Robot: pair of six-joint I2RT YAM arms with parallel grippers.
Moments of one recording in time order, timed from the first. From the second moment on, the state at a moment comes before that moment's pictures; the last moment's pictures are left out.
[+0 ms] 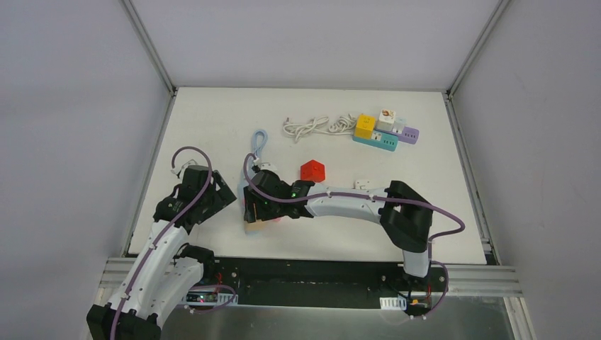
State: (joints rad) left arm -0.22 0.72 0.62 -0.83 -0.19 -0.77; right arm 1.23 1.91 1.41 -0.36 0.09 0.87
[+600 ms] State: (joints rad) left arm -0.22 0.78 0.58 -0.69 -0.01 -0.77; right arm 1.22 1.83 1.30 -0.31 0.10 0.81
